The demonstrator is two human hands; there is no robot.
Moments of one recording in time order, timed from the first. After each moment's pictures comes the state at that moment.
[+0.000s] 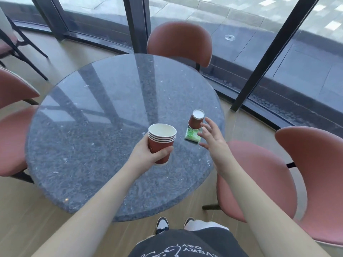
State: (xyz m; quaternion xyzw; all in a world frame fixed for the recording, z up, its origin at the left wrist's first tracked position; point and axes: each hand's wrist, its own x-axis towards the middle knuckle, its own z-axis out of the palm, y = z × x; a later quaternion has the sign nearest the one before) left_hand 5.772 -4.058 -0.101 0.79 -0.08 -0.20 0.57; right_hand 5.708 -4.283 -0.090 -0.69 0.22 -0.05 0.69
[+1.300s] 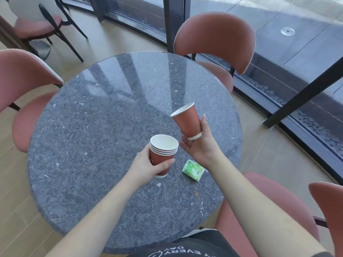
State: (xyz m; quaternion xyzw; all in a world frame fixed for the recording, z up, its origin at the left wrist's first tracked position) left_hand 5.869 -4.159 -0.121 0.84 0.05 -0.17 0.52; right_hand 5.918 -4.360 -0.124 -0.37 0.26 0.19 0.87
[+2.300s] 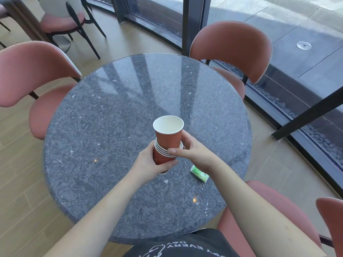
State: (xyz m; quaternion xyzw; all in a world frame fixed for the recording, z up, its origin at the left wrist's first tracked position) left_hand 5.852 -4.137 -0.110 0.84 0.05 -0.13 0.52; right_hand 5.891 -4.324 -0.103 -0.65 -0.08 0.29 0.70
